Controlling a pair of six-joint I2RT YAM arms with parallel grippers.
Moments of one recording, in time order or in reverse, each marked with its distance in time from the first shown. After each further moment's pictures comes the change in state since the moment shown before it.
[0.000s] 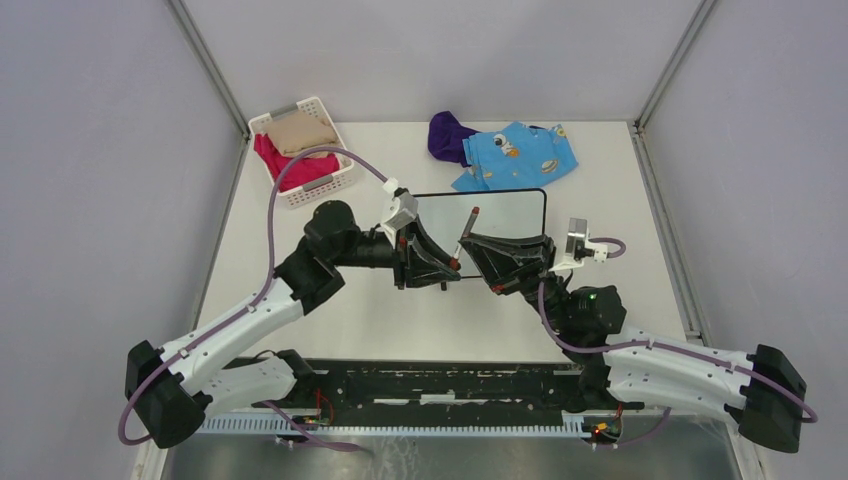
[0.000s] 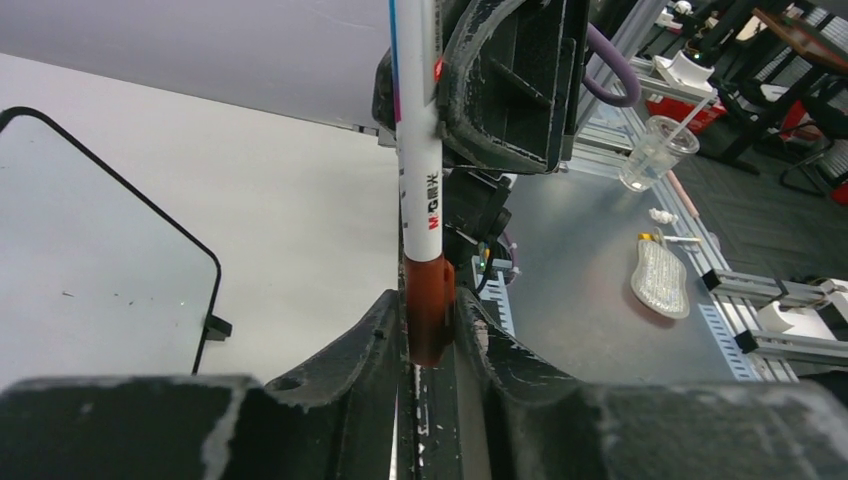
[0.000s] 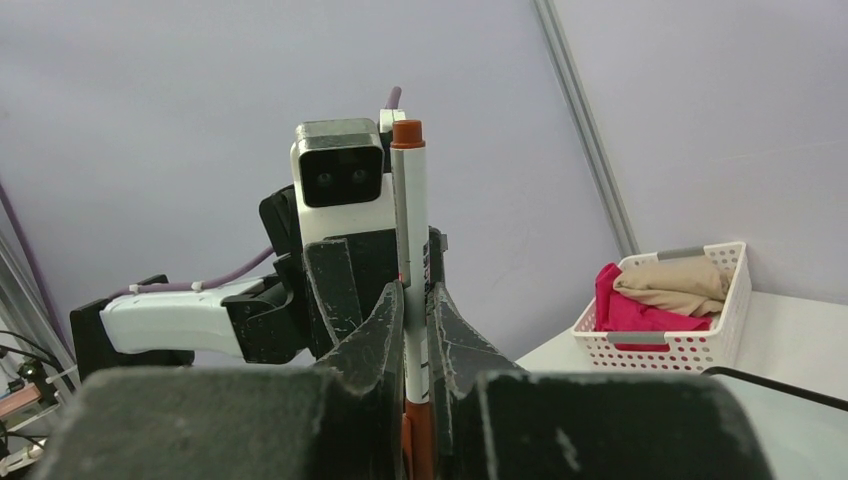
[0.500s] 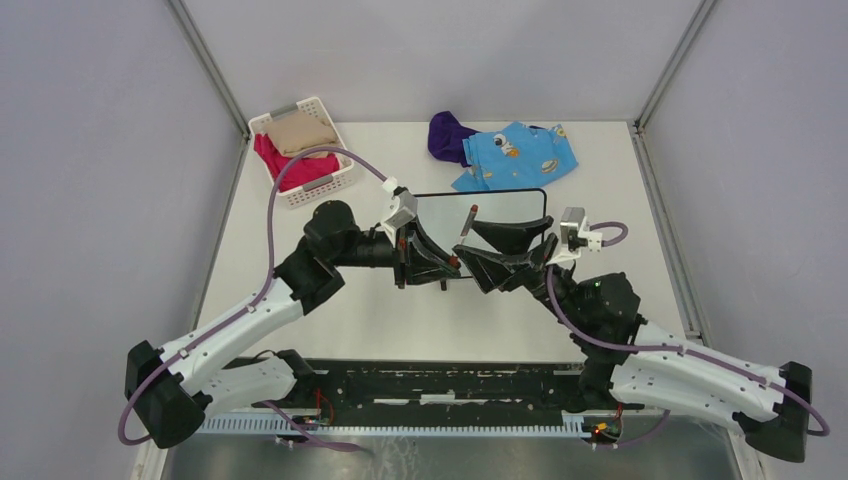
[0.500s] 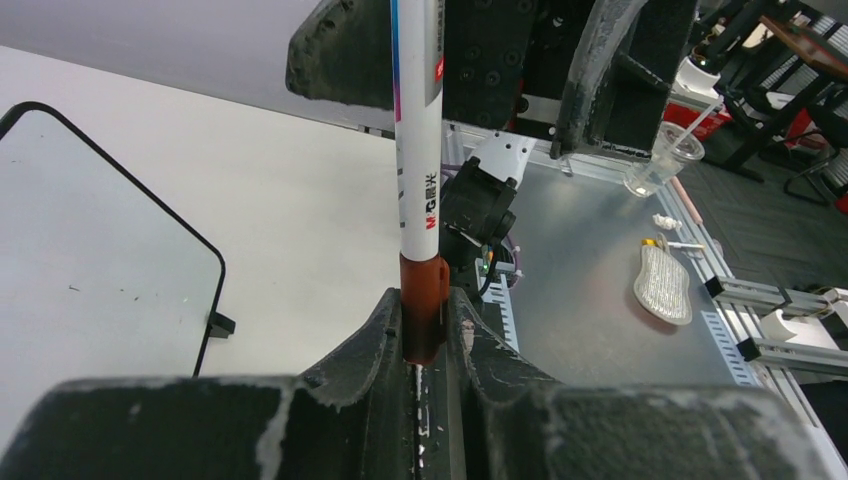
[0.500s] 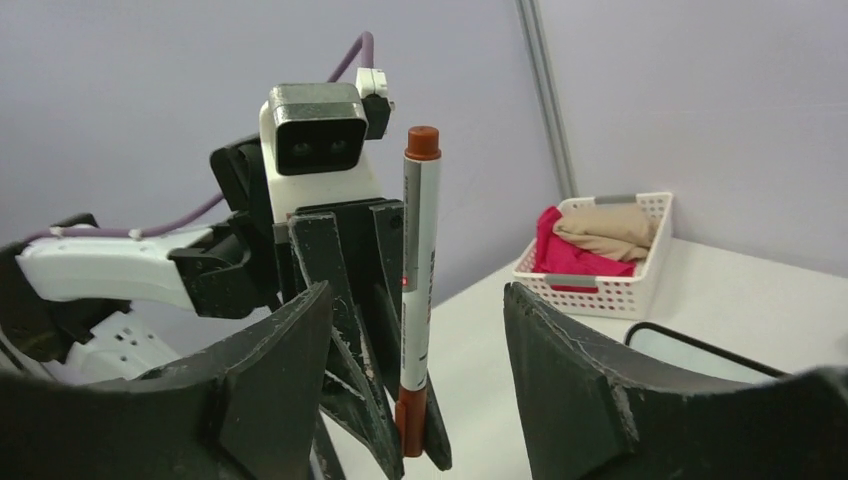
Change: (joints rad) left arm -0.003 -0.002 0.000 -0.002 -0.001 -0.009; right arm 0.000 -0.101 0.132 -0.391 0.001 -0.084
